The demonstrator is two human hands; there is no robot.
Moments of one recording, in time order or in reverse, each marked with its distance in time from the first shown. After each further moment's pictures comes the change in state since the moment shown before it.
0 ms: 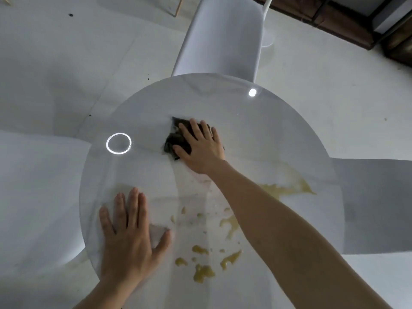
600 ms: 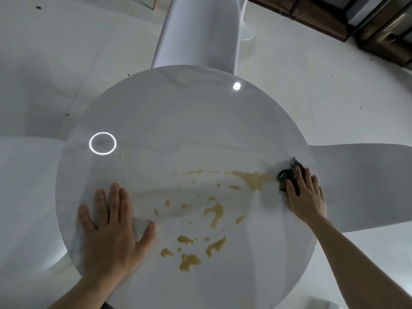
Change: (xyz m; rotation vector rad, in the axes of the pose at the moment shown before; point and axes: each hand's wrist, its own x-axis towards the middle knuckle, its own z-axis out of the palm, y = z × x) left_hand -0.001 -0.002 -0.006 0.054 -0.056 -0.035; right_hand -0.221 0.241 0.046 0.135 0.054 0.716
